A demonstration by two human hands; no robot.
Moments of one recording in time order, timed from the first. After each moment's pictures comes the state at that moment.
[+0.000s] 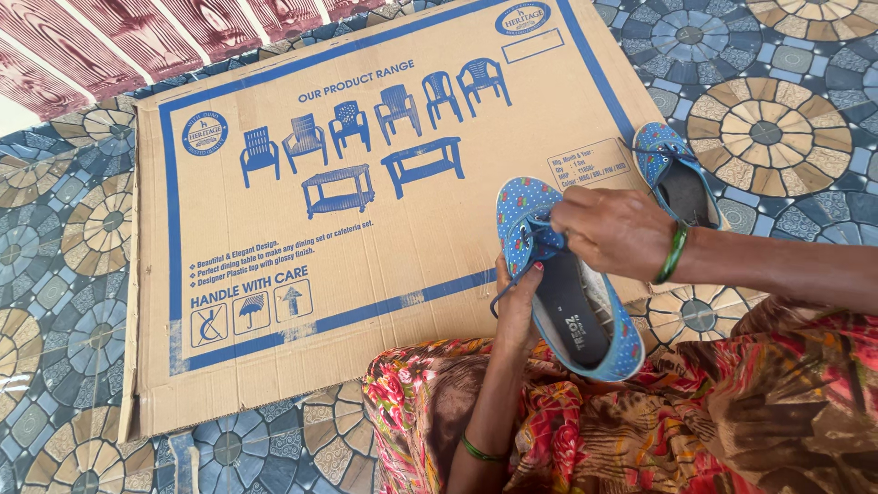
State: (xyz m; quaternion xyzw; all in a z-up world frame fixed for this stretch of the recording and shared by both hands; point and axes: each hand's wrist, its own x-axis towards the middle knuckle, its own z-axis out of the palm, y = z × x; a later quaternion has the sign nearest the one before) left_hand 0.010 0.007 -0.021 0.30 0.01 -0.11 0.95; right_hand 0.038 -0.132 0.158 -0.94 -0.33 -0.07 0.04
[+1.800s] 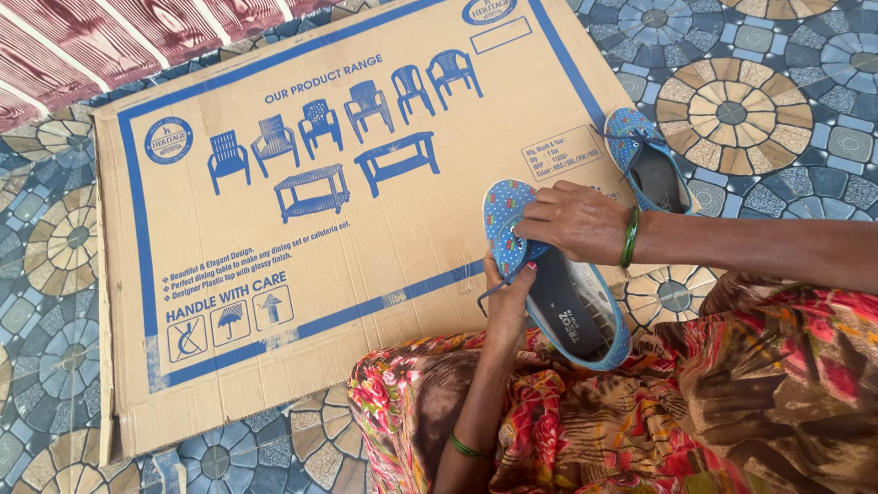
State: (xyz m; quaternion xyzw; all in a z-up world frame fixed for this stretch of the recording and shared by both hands) left_hand 0.008 -0.007 -0.046 0.41 0.06 -0.17 0.89; right_hand 0.062 -0.152 0.115 -0.89 -0.46 -0.07 -0.04
